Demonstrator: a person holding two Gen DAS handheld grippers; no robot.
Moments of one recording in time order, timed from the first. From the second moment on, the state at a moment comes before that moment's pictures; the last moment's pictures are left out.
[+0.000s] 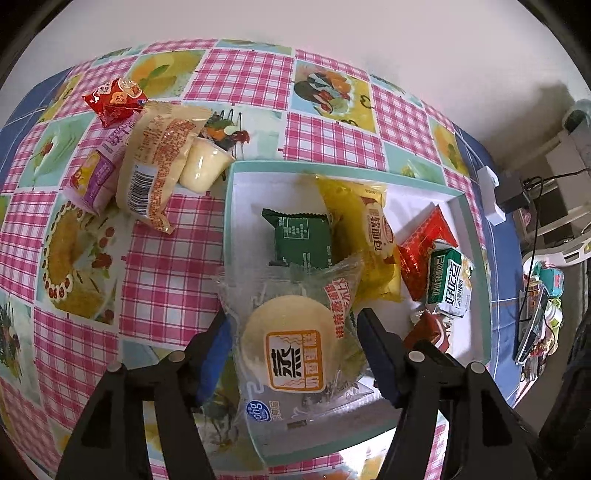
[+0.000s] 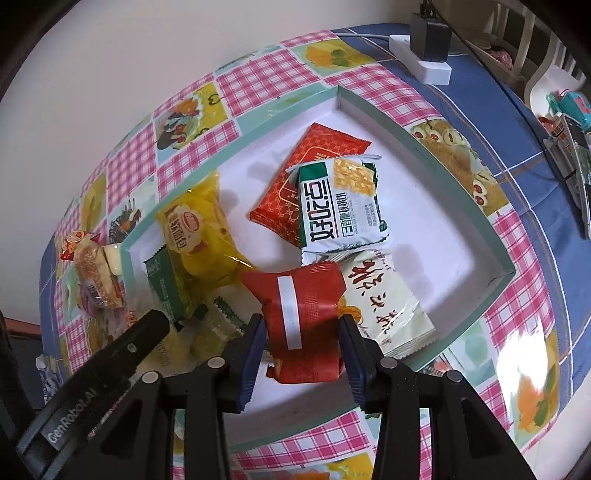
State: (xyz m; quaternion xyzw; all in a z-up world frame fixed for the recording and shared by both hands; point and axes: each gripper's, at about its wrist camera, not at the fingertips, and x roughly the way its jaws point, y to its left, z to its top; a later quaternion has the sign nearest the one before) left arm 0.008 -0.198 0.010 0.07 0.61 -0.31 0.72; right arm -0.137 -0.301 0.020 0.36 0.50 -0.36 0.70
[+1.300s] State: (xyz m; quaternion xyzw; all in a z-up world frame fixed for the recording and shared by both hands) left arm 0.098 -0.071 0.027 0.04 0.56 -0.10 0.82; right arm -0.088 -0.240 0.053 0.25 0.49 -0.30 0.78
